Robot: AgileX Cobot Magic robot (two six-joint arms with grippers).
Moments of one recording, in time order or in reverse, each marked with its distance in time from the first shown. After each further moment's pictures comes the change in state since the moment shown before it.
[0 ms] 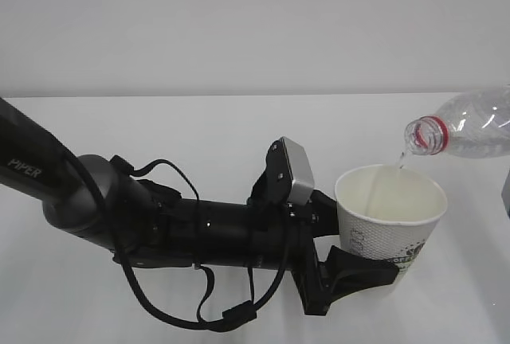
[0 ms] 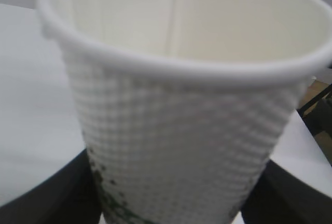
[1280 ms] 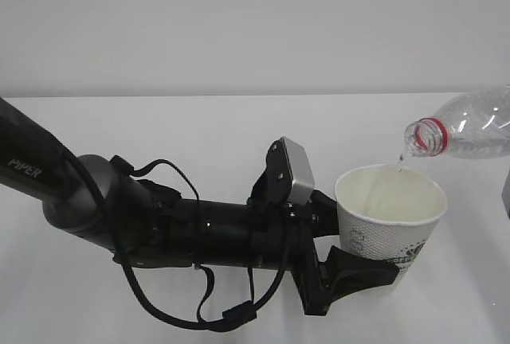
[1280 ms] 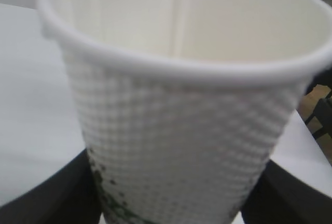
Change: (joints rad) left arm 0.000 0.000 0.000 0.002 0.000 0.000; right arm 0.000 0.000 0.000 0.000 -0.002 -0.014
